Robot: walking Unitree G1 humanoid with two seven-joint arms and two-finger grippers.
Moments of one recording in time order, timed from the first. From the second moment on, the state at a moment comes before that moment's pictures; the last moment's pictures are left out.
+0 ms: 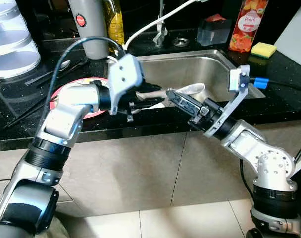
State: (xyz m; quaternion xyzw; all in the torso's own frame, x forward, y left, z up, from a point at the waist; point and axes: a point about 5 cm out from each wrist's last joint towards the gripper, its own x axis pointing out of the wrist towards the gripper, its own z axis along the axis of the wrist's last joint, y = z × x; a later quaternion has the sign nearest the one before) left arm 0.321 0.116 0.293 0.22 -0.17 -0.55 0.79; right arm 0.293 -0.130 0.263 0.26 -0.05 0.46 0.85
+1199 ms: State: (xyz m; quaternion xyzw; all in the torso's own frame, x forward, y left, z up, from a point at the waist) left arm 0.339 0.168 0.266 -0.04 -0.08 -0.15 0.98; right arm 0.369 -0.173 0.367 -0.09 -0.41 -0.01 0.91
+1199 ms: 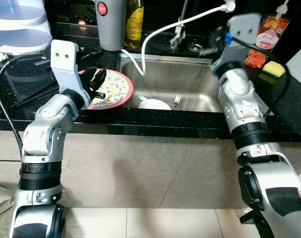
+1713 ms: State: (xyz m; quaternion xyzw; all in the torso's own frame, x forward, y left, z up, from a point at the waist) left arm 0.352 0.142 0.261 -0.03 -0.05 -0.14 0.99; right arm 0.359 -0.158 0.327 -0.13 -0.34 0.01 0.93
